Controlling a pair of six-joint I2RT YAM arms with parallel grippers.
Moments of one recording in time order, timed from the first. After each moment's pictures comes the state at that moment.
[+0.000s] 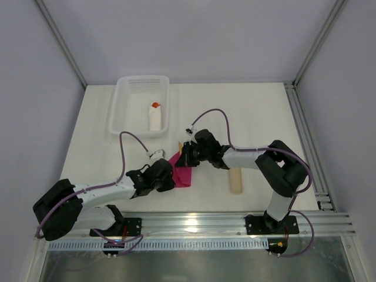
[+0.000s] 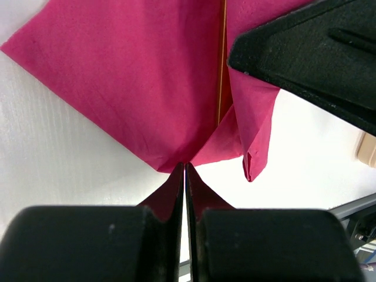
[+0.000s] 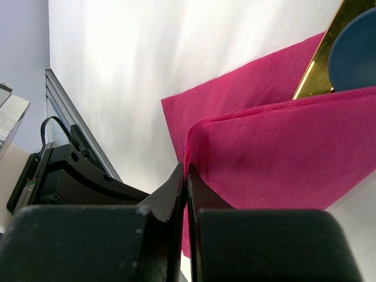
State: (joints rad) left arm -0.92 1.22 0.49 -0.19 -0.18 -1.04; right arm 0.78 1.76 0.87 0.26 -0.41 0.76
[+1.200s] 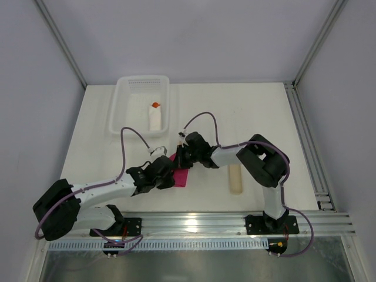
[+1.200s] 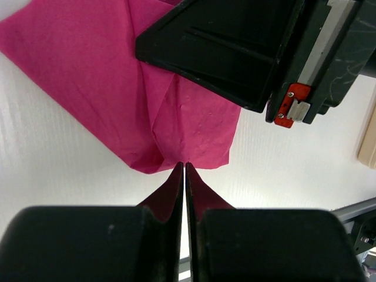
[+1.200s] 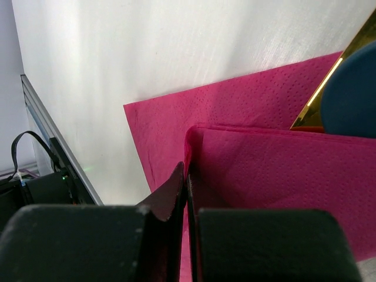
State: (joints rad) left arm -0.92 1.20 0.56 -0.28 -0.22 -0.99; right arm 0.81 1.97 0.99 0.29 -0.40 0.79
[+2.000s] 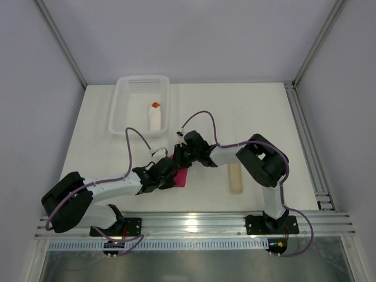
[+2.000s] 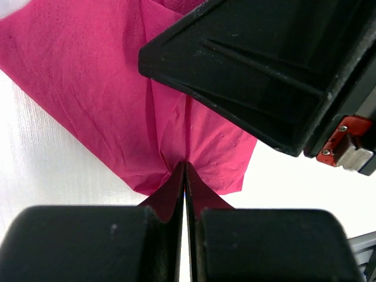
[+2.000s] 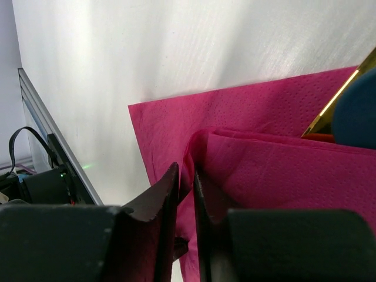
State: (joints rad) left arm -0.92 1.33 0.55 -0.21 -0.25 -1.01; right arm 0.81 1.98 1.02 0.27 -0.41 0.76
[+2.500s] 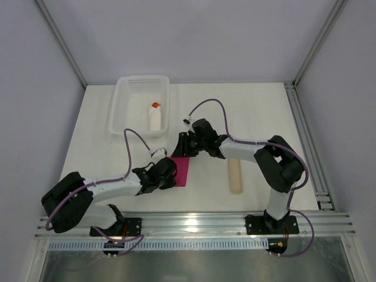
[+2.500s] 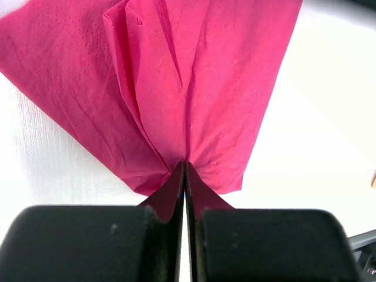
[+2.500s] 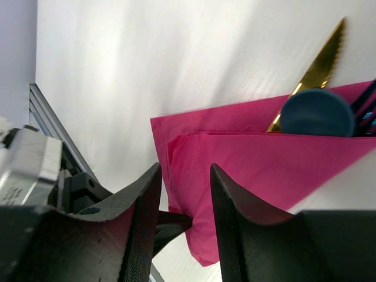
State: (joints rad) left arm -0.92 1.33 0.53 -0.17 -0.25 -1.05; right arm 0.74 1.84 1.06 0.11 -0.40 0.65
